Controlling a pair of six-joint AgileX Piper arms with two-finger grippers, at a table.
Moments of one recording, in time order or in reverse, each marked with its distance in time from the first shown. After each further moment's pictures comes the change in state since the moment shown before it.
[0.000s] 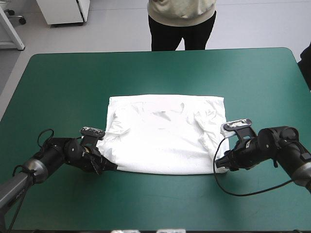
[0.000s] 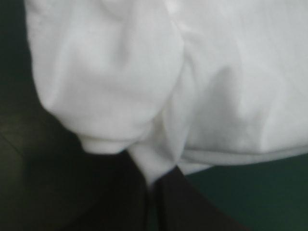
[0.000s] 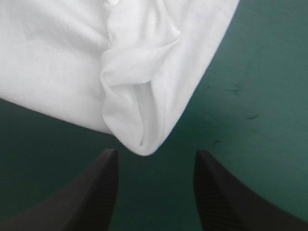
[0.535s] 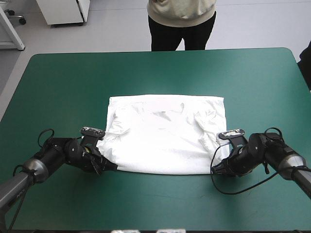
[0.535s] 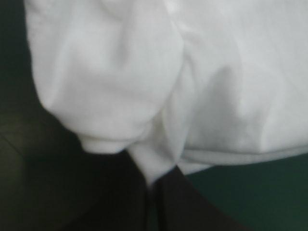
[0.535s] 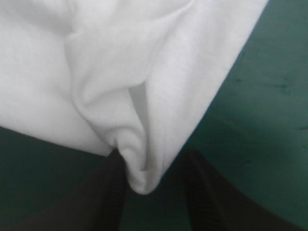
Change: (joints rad) left arm 0.000 0.003 0.000 0.000 0.001 0.000; right arm 0.000 0.148 0.125 0.057 -0.146 -0.053
